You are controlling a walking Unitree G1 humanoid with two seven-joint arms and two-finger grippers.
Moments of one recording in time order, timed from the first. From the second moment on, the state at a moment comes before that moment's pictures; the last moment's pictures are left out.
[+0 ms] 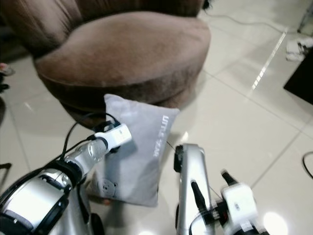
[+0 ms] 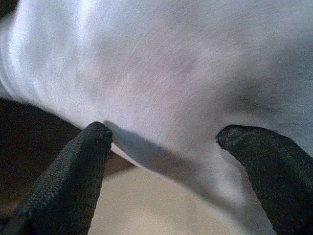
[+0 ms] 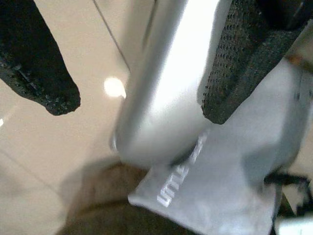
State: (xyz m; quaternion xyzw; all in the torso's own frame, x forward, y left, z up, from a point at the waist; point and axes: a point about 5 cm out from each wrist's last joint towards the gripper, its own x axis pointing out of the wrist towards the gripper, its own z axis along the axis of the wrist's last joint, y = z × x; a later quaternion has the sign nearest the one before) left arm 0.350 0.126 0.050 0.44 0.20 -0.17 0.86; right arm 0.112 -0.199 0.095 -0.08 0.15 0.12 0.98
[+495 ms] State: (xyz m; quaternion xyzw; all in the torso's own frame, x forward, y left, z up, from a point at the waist) left arm 0.353 0.130 0.056 0.35 0.20 -0.11 0.91; right arm 0.110 -0.203 0.104 -0.08 0.15 0.12 0.98
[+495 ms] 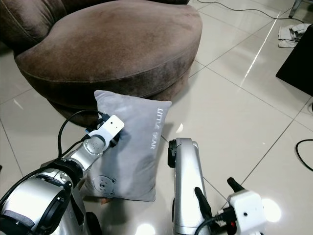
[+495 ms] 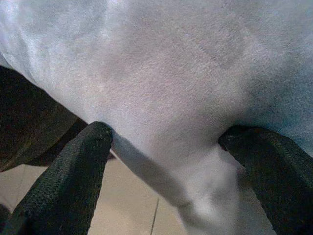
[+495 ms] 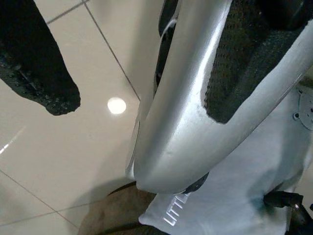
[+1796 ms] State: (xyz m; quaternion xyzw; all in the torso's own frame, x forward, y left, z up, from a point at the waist) left arm 0.364 0.110 0.073 0.29 0.18 -0.11 0.93; right arm 0.093 -0.297 0.120 -0.16 0.25 0.09 0.95
